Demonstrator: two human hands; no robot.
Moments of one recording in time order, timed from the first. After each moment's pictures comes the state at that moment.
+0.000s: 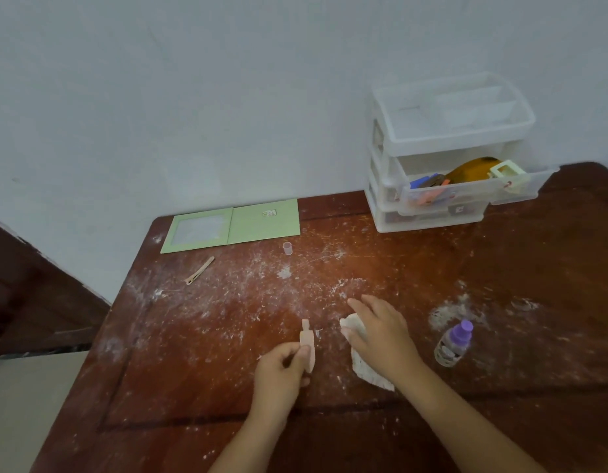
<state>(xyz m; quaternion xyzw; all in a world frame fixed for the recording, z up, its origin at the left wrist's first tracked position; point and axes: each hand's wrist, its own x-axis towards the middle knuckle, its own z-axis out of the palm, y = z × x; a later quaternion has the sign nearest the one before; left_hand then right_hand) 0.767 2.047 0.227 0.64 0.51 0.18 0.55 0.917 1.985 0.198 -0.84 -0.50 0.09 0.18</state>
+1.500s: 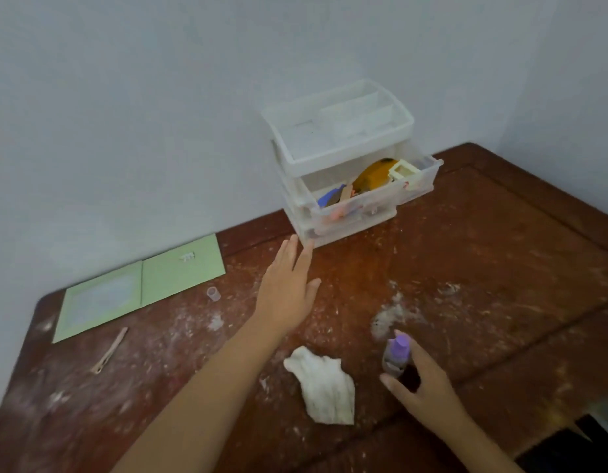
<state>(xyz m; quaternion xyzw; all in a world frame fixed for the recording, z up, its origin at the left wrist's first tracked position) 0.935 2.107 0.254 0.98 0.15 0.03 0.11 0.956 1.882 0.161 -0.81 -0.25 0.20 0.49</state>
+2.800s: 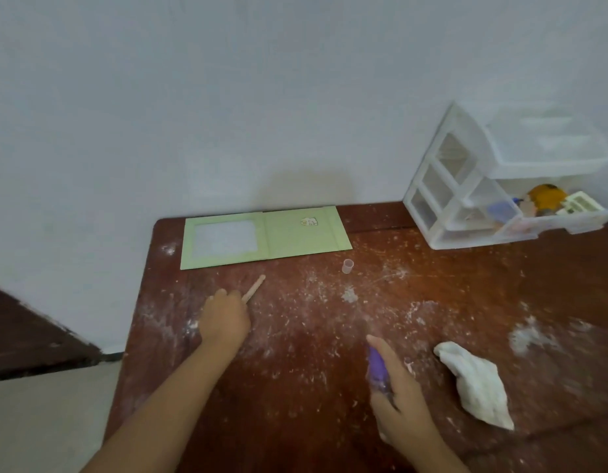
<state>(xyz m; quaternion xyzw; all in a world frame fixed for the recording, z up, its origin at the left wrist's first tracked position) 0.708 2.340 0.186 0.88 0.46 -0.01 0.13 0.781 2.090 0.200 -0.79 -0.32 0.28 0.43</state>
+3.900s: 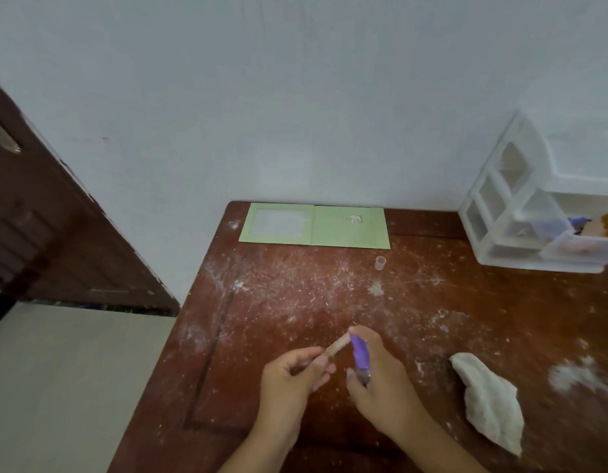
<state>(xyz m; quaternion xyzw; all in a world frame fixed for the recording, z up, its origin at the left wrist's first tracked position) 0.670 2.149 0.240 0.40 0.49 0.31 0.71 0.783 2.084 0.233 -0.76 -0.51 0.27 0.30</state>
